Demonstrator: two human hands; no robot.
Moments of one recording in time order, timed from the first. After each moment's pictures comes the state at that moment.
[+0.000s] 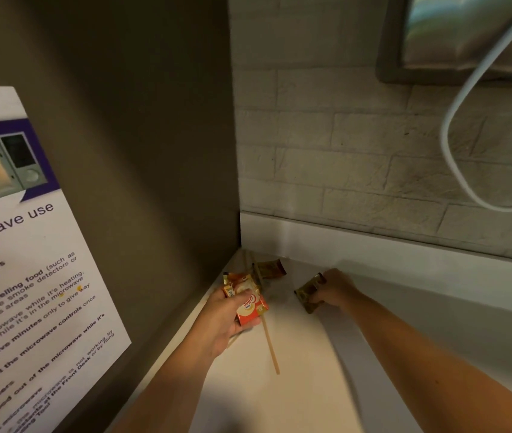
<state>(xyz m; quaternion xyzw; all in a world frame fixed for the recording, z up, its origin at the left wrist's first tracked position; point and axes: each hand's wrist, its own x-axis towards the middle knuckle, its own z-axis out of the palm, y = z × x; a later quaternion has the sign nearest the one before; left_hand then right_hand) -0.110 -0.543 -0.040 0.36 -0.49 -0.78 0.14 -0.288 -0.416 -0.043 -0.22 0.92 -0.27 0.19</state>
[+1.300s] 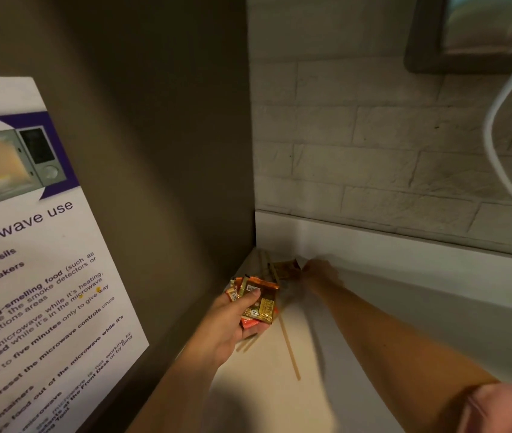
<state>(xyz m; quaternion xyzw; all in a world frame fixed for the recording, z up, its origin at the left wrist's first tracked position) -0.089 -0.551 -0.031 0.33 -0.47 -0.81 0.13 -0.289 -0.494 -0.065 -0.16 0.94 -0.27 0.15</state>
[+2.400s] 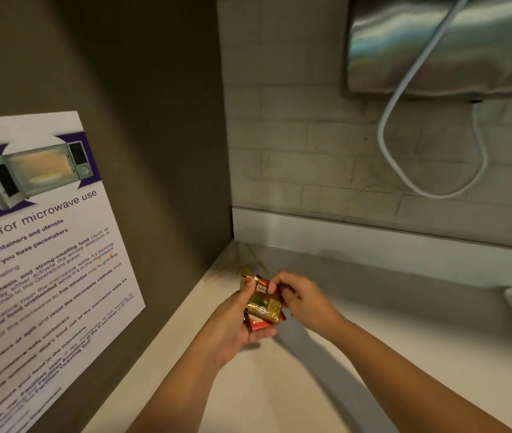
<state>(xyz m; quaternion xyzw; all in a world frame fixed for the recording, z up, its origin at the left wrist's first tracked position) -0.051 -0.462 -0.007 0.28 -0.52 -0.80 0.06 -0.159 -0.356 -0.003 -0.45 0.75 -0.47 0.15</state>
